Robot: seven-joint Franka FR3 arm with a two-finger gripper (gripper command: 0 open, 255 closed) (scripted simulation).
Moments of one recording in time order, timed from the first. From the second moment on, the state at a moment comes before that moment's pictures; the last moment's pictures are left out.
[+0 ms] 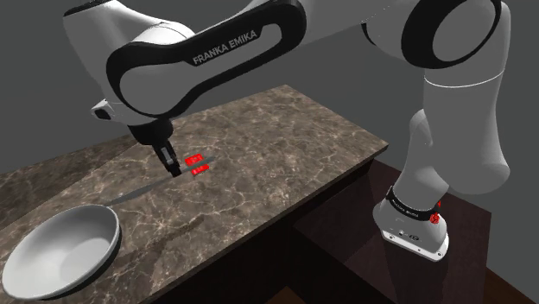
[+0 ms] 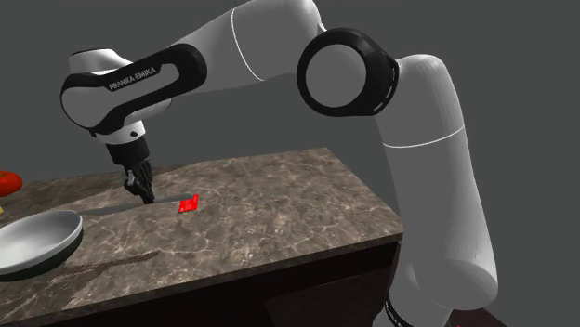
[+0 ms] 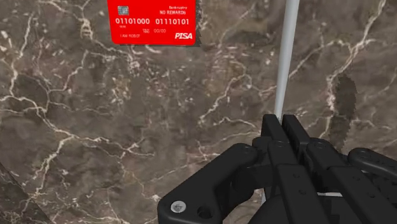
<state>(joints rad) 0.65 0.41 0.13 -1.49 -0.08 1.86 -0.53</state>
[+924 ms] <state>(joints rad) 0.65 0.44 0.13 -1.59 -0.09 2.00 -0.52</state>
